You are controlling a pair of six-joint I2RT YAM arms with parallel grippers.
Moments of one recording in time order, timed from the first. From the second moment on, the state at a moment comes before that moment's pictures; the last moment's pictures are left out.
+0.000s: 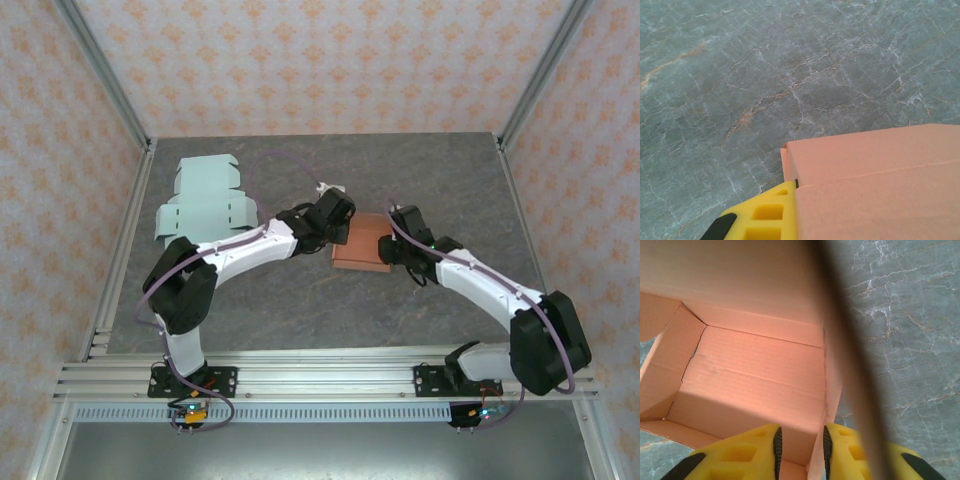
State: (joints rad) left arm -0.77 1.82 1.36 -0.41 -0.29 -0.54; right arm 0.49 1.29 0.78 -0.41 0.10 0.38
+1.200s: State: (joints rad) left arm -0.84 1.88 1.32 -0.25 -0.53 -0.52; right arm 0.18 1.05 0.61 -0.13 -0.26 0.38
